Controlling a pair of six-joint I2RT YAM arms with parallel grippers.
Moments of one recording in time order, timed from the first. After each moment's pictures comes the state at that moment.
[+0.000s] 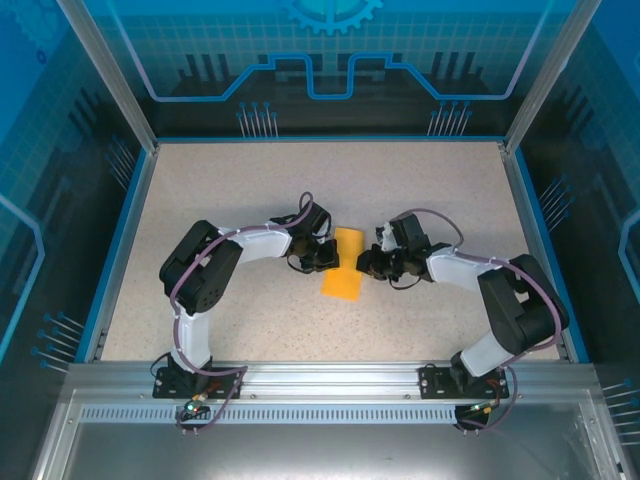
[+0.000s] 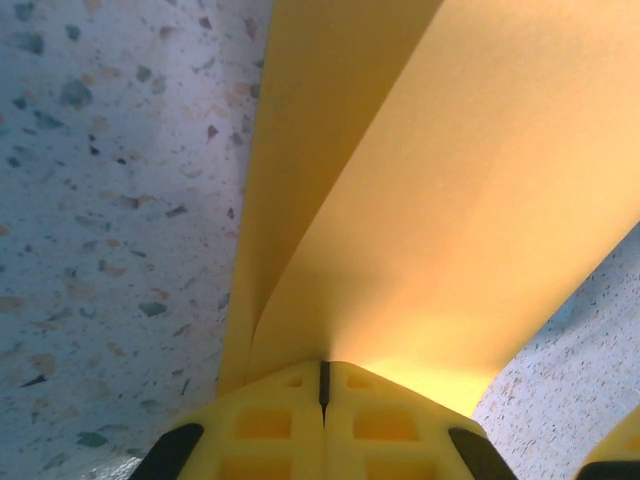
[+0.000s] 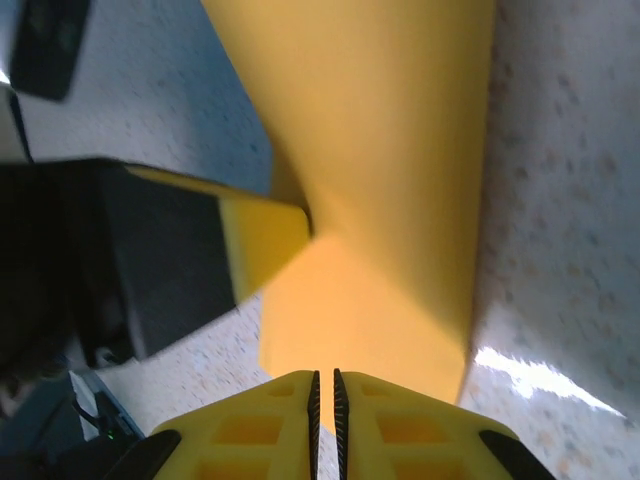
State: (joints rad) left arm -0.59 1.97 1.17 -0.33 0.38 -0.77; right arm 0.41 1.57 0.71 -0.08 -0.56 0.75
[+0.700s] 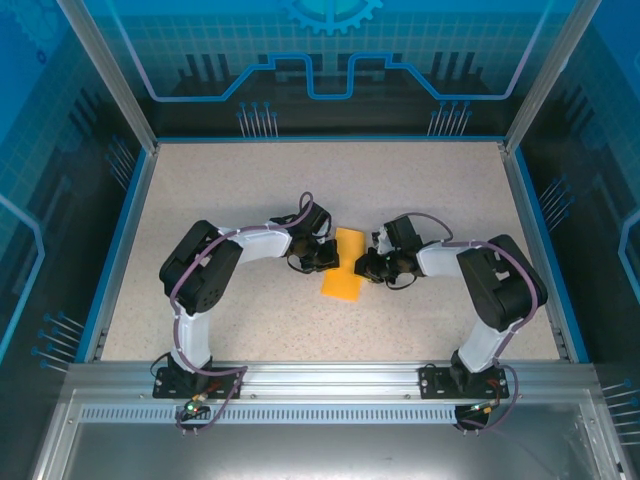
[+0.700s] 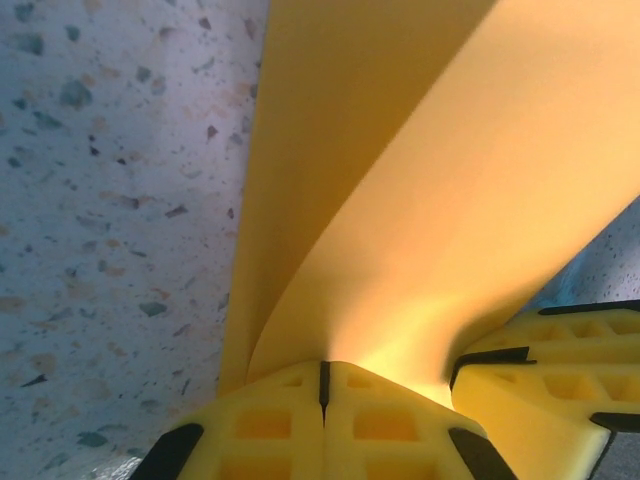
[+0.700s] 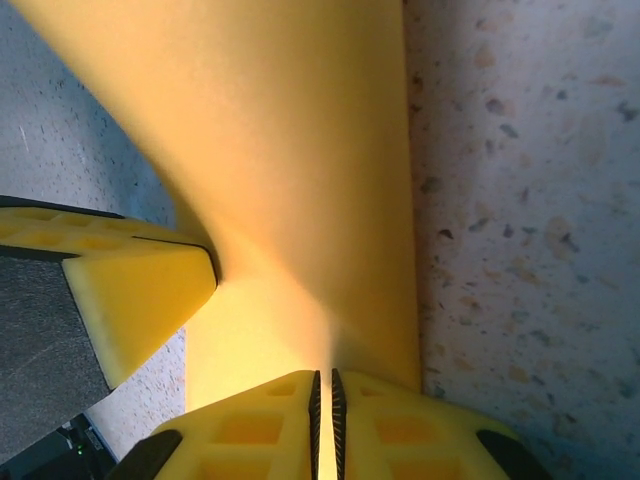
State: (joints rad) left arm -0.59 1.97 1.17 -0.34 0.38 -0.77; right arm 0.40 1.73 0.73 -0.05 -0.57 0.73
